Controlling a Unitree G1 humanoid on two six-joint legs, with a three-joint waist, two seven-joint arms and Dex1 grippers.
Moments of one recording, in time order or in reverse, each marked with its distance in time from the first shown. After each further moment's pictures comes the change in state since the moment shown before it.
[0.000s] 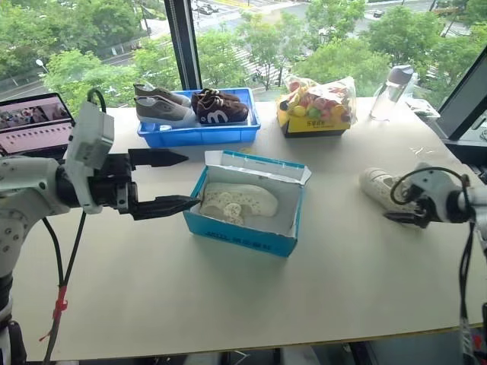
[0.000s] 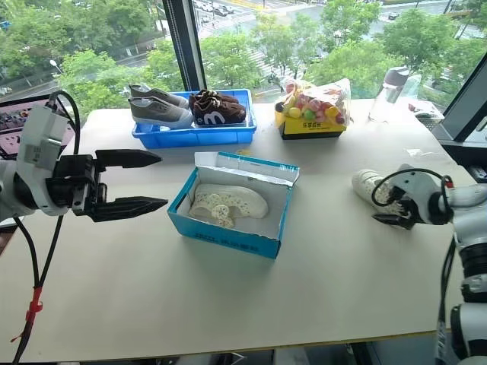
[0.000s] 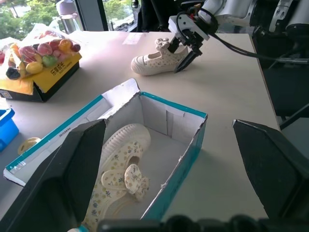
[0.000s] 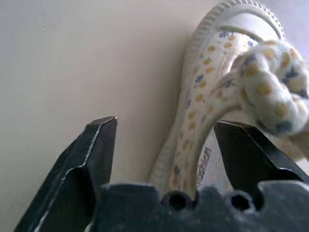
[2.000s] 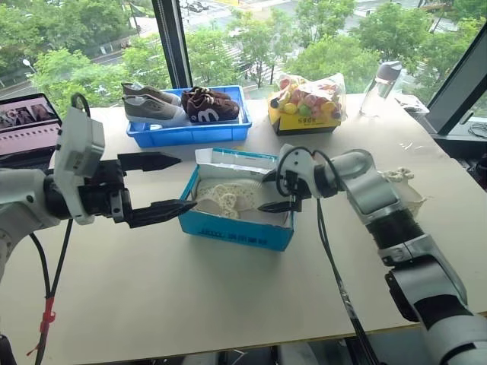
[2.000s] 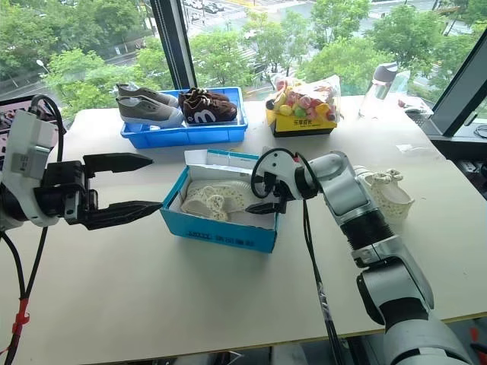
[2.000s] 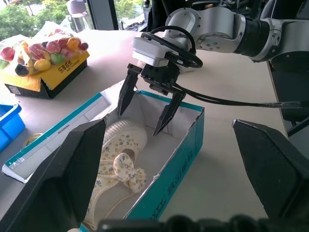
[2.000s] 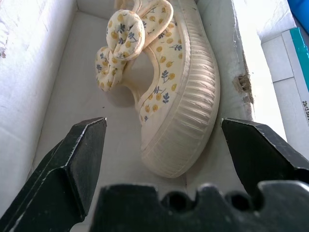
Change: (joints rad) left arm 0.104 0.015 0.118 -0.107 -0.072 0.048 0.104; right arm -0.308 0.565 0.270 -0.265 0.103 0.106 0.072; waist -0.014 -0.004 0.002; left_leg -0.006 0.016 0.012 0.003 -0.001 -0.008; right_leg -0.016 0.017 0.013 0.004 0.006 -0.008
